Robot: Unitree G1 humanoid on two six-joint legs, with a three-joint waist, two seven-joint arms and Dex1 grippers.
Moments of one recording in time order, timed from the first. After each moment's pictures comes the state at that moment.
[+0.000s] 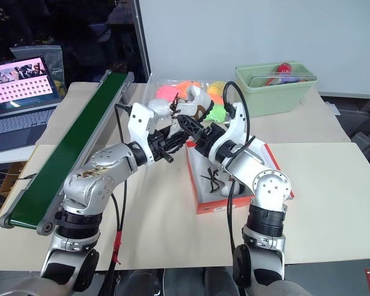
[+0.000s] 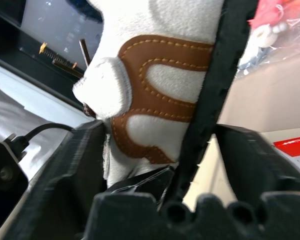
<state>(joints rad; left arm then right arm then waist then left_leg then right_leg) -0.62 0.24 -0.08 -0.26 -0.42 0.79 -0.38 -0.66 -0.03 -0.31 -0.16 1.12 1.03 -0.14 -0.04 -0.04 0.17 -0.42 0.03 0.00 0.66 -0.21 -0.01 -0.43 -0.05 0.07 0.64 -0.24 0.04</state>
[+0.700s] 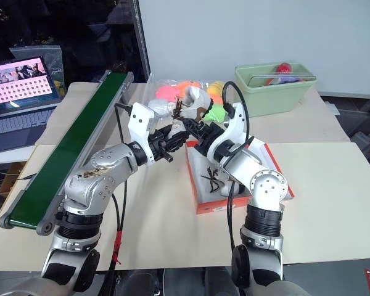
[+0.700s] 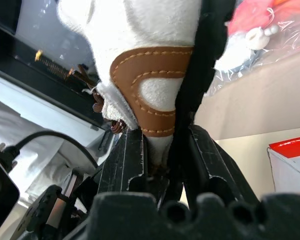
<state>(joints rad) -0.62 0.24 -0.09 -0.27 -0.41 0.77 -0.41 -0.66 0.02 -0.31 -0.16 1.12 0.99 -0.19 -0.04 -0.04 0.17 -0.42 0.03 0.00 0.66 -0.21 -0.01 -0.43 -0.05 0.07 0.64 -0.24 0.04</state>
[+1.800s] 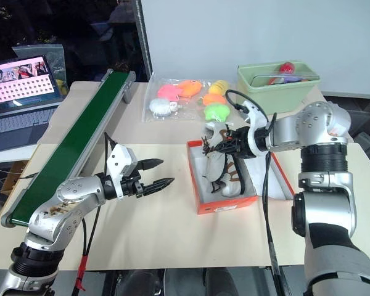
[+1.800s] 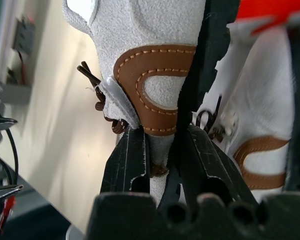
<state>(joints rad) -0.26 0.55 -0.09 -0.42 -0.43 0.58 -0.73 -1.11 -0.59 0.02 0.51 0.83 1.60 0.33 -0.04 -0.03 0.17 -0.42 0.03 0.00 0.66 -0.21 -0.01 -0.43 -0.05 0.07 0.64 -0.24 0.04</state>
